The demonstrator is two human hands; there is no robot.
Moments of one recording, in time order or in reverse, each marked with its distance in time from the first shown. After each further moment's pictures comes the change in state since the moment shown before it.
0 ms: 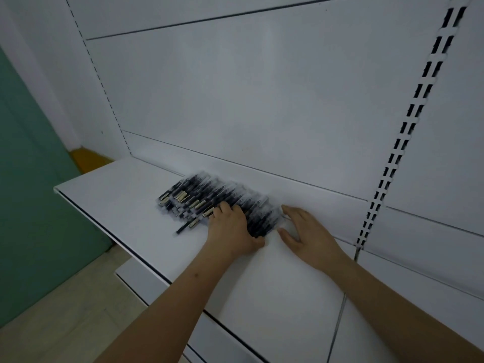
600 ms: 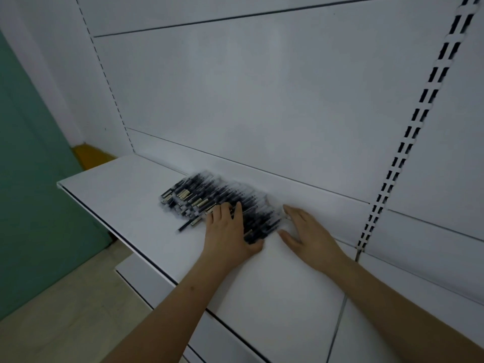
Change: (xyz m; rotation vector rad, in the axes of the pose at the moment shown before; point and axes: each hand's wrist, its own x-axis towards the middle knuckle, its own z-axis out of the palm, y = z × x) left_hand -0.017 -0.013 0.014 0.024 0.168 0.039; right_hand -0.001 0.003 0.000 -0.020 -0.083 -0.032
